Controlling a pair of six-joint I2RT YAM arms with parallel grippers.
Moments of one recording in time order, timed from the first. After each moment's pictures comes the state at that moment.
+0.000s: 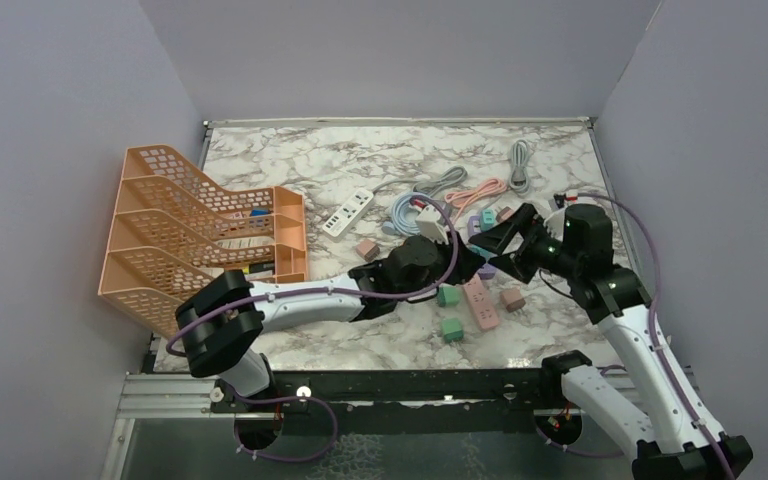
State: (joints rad) left arm -1.15 1.58 0.97 0.40 -0.26 -0.78; right arm 0.24 0.78 0.77 -0.57 -0.41 1.02
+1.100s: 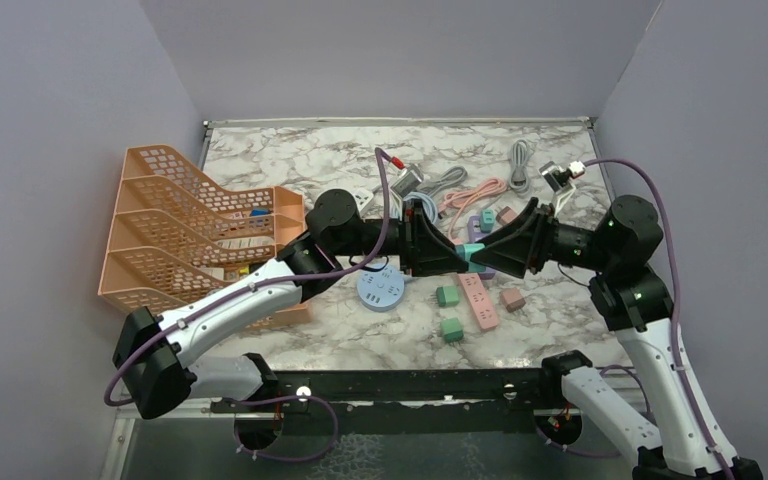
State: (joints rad) left arm -0.89 1.24 1.01 0.37 0.71 -0.80; right arm 0.24 0.74 0.97 -0.29 -1.01 0.66
